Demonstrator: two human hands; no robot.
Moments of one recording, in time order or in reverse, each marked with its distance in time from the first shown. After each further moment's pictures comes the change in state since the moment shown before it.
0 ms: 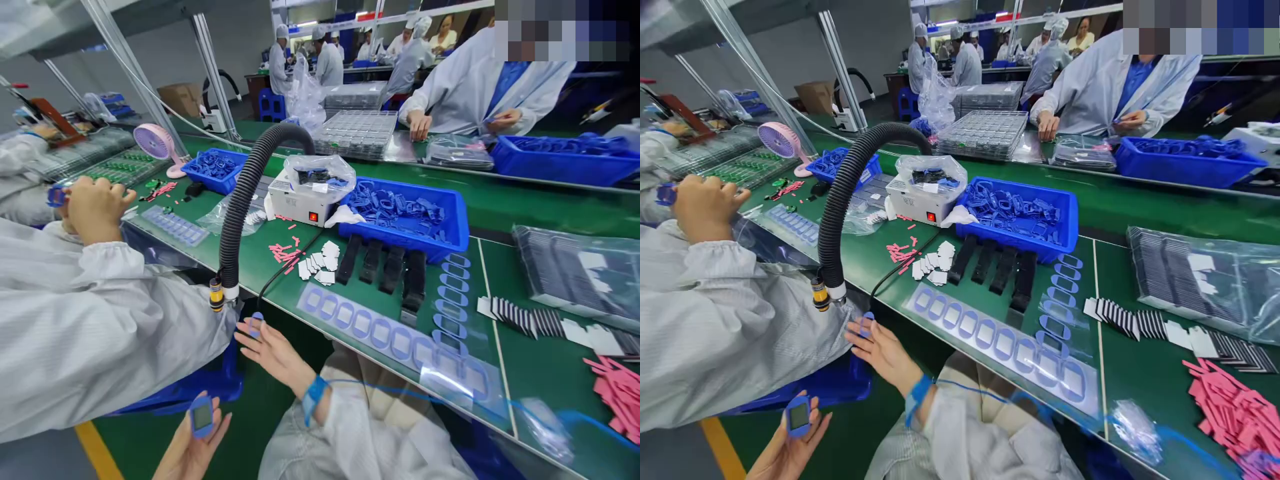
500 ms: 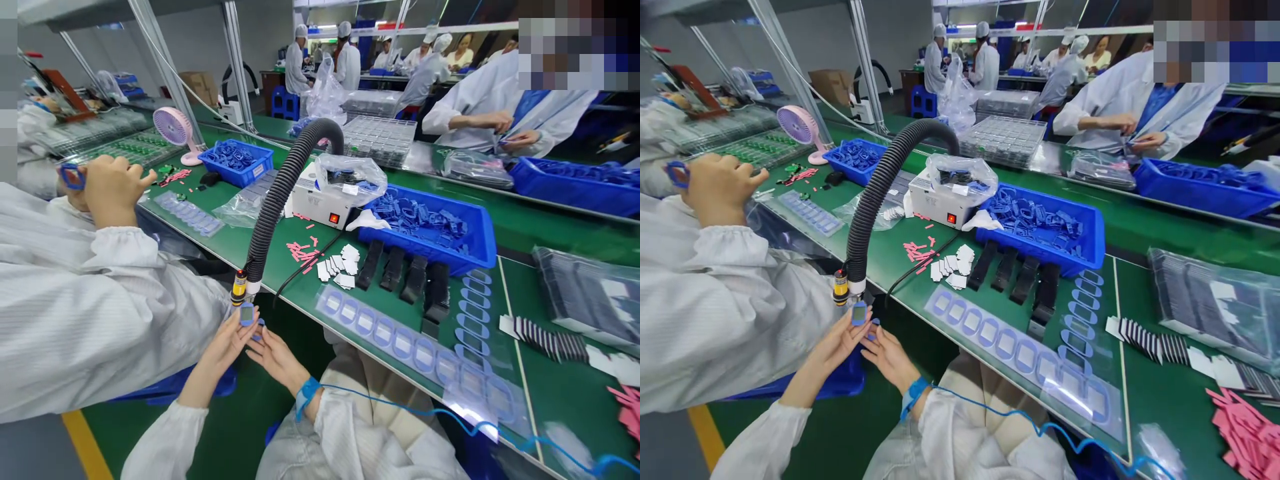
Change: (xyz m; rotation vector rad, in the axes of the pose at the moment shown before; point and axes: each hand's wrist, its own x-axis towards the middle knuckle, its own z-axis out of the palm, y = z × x) left_hand 0.126 0.033 0.063 0.157 0.046 0.021; right_hand 0.037 0.059 -0.035 0.135 0.120 0.128
